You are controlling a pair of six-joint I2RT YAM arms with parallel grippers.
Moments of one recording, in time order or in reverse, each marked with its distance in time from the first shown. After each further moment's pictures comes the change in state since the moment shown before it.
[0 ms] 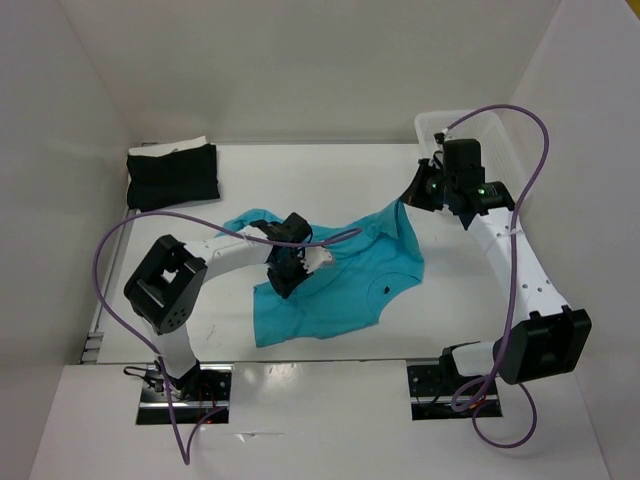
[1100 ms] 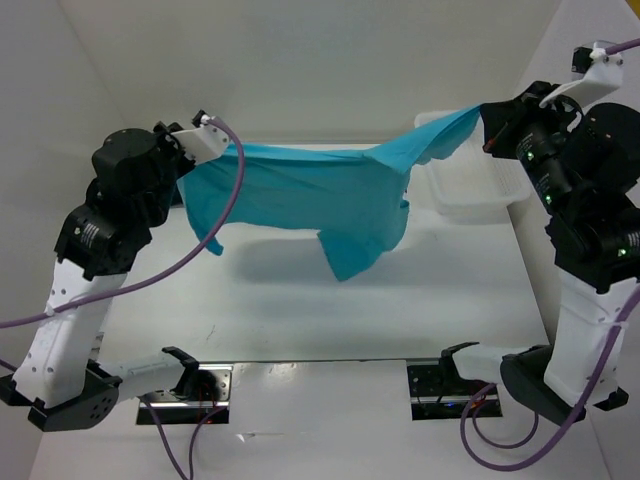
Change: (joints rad) left arm 0.200 -0.625 0.619 -0.035 -0.798 0.533; right arm 0.077 -0.083 0.883 -0.259 0.327 -0.158
